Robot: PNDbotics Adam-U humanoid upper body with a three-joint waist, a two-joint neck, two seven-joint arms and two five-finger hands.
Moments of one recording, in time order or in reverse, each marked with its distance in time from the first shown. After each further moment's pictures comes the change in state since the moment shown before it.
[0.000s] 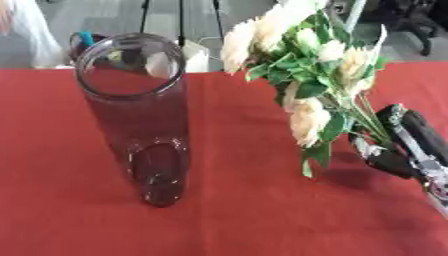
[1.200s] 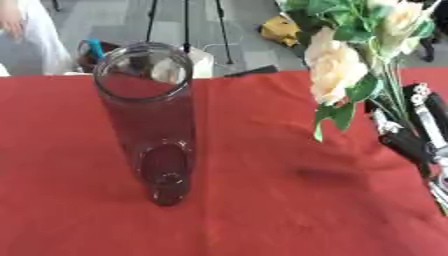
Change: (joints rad) left arm 0.004 0.002 0.000 0.000 0.012 0.005 -0.004; right arm 0.025 -0.028 0.001 -0.175 -0.252 0.080 -0.042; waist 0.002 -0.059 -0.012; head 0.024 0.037
